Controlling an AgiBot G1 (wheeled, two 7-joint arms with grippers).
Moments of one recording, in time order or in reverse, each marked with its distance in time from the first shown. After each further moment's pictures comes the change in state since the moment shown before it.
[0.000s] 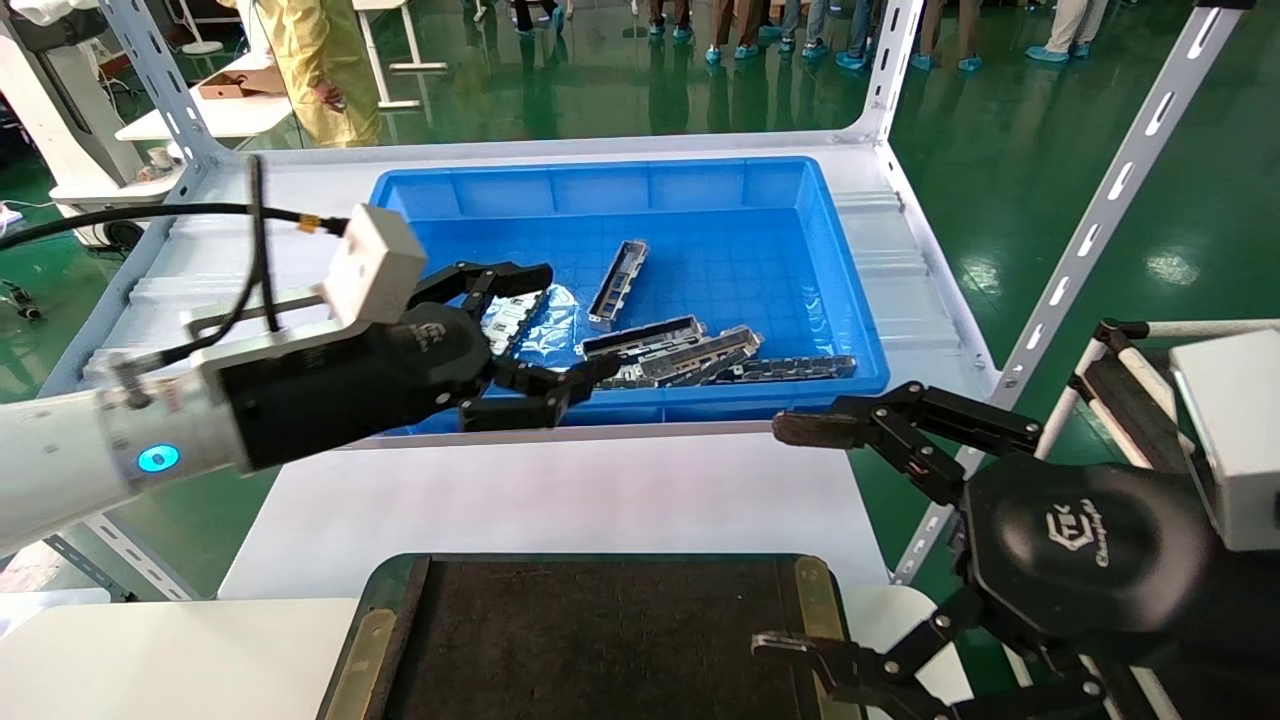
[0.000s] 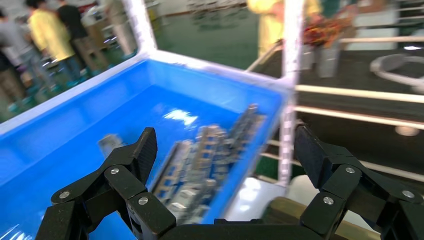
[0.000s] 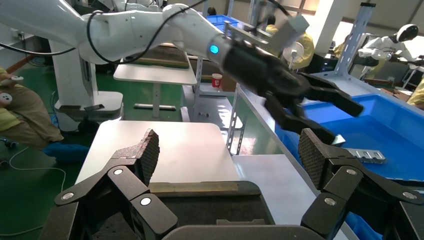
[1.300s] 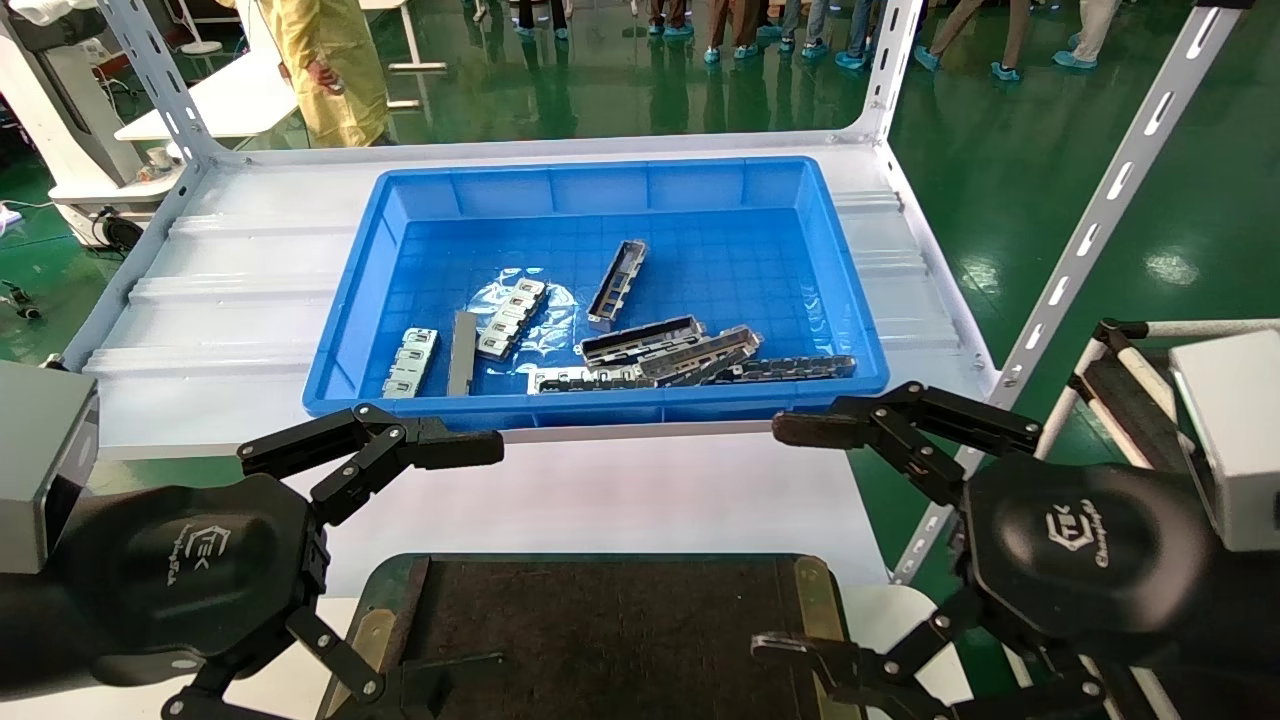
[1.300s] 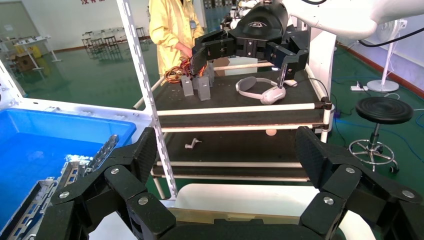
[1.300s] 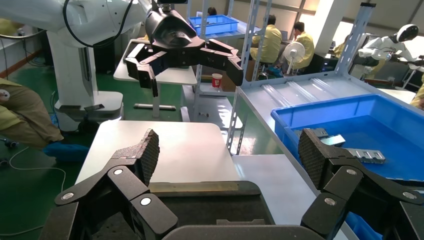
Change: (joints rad) left arm 0.175 -0.288 -0.152 -0.138 -0.428 0.505 0.083; right arm 0.000 0.000 0.000 0.000 0.000 0.000 0.000
